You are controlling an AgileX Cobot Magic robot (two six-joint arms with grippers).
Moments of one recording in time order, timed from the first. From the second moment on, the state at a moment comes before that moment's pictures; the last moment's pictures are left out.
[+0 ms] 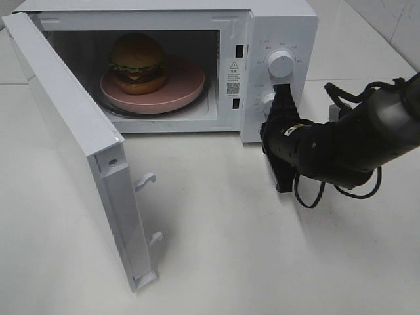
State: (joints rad) left arm 0.01 0.00 -0.52 -0.15 1.09 0.13; right arm 0.54 2.00 -0.80 0.74 -0.70 1.21
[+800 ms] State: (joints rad) left arm 0.01 0.00 -0.52 -0.15 1.09 0.13; right arm 0.54 1.64 -0.72 0.53 -0.08 0.35
